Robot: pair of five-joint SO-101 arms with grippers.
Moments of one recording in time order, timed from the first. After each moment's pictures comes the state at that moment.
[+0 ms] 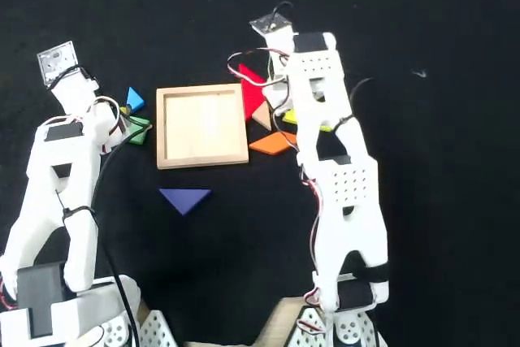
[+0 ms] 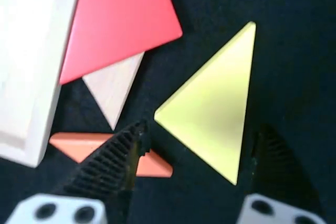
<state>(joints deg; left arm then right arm) -15.6 -11.0 39.1 36.6 10.9 -9.4 53.1 -50.2 91.2 18.7</state>
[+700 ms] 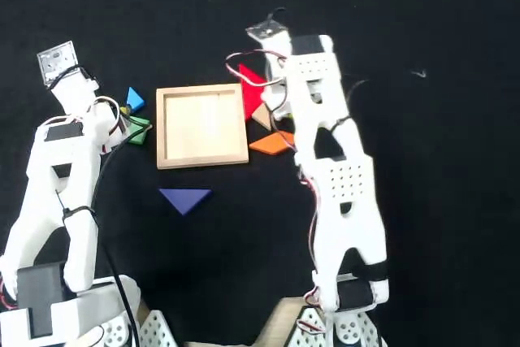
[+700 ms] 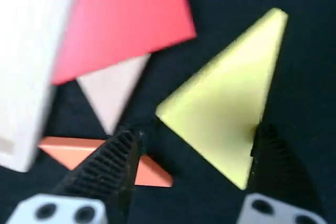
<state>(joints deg) -15.6 -11.0 39.1 36.6 10.9 -9.5 57.9 -53.9 92.4 20.6</state>
